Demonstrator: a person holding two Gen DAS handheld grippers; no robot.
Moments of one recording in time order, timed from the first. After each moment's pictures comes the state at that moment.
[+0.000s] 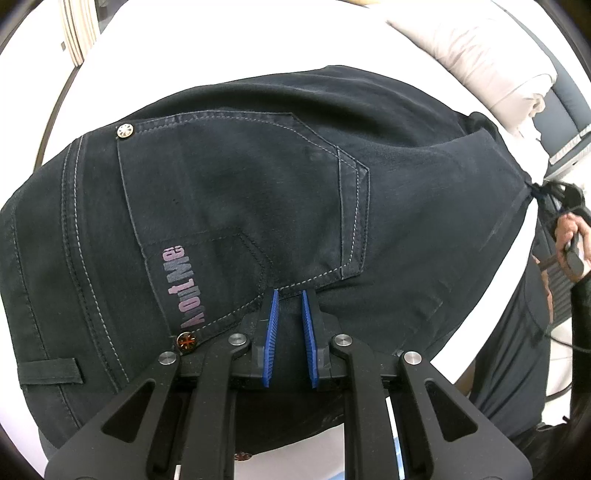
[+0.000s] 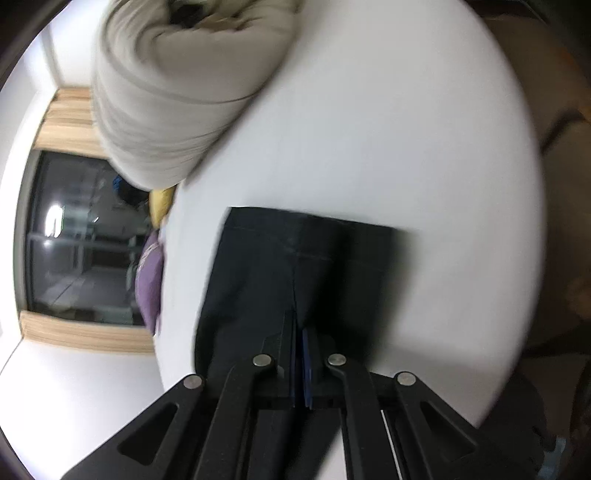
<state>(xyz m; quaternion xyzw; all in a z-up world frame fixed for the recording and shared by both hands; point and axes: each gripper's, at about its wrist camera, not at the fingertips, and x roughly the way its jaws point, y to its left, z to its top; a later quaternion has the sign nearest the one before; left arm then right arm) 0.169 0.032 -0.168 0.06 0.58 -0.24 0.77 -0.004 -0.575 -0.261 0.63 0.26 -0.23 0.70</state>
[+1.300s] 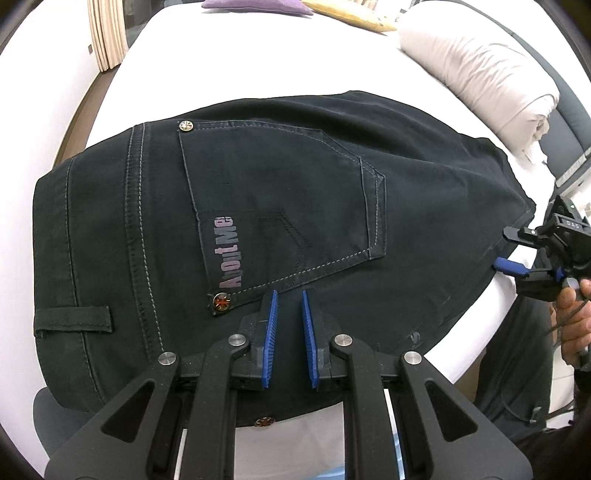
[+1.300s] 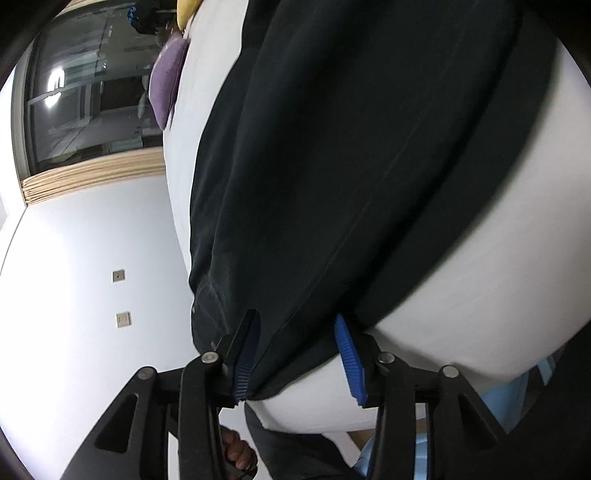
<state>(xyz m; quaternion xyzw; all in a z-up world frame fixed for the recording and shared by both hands) 0.137 0.057 -0.153 0.03 0.55 -0.21 0.81 0.080 -0.353 -0.280 0.60 0.50 0.05 0.62</state>
